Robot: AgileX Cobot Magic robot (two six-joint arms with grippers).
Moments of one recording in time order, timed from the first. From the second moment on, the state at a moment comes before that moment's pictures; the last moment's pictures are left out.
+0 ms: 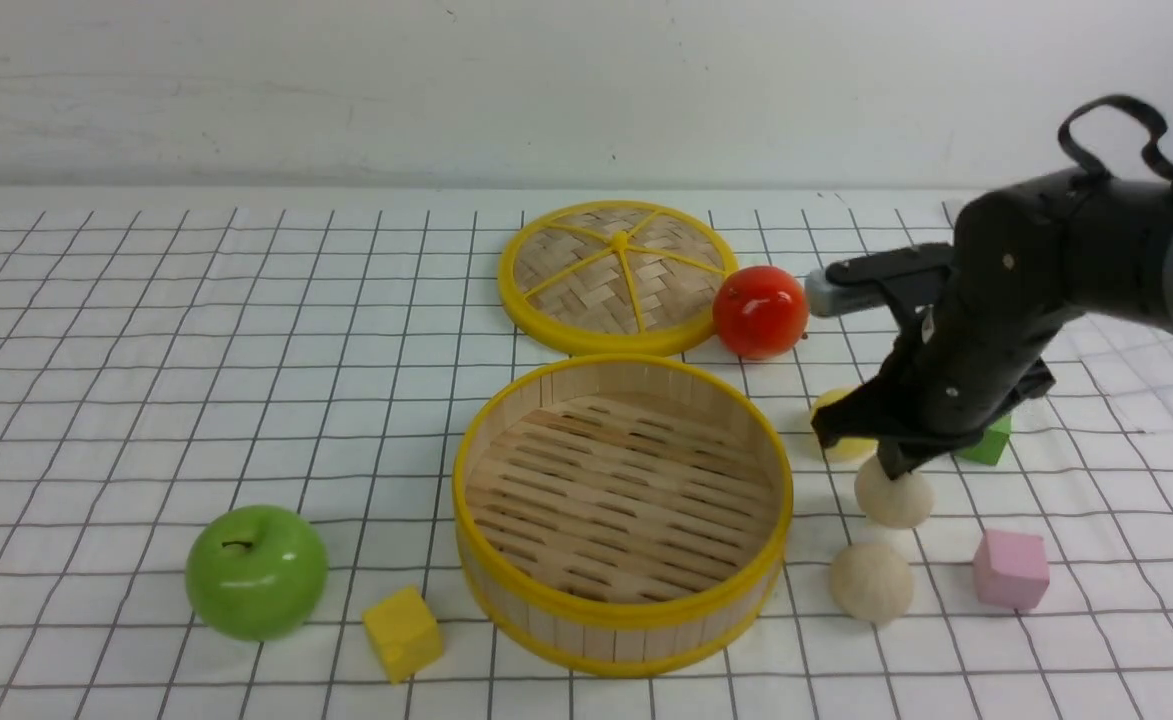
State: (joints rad) right arm 0.30 1.89 -1.43 -0.01 0.83 0.05; left arm -0.11 -0.01 0.03 0.21 0.39 -0.44
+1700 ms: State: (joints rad) right arm 0.21 2.12 -1.70 0.08 0.80 -0.03; left arm -0.11 -0.01 0.03 0.21 0.39 -0.44
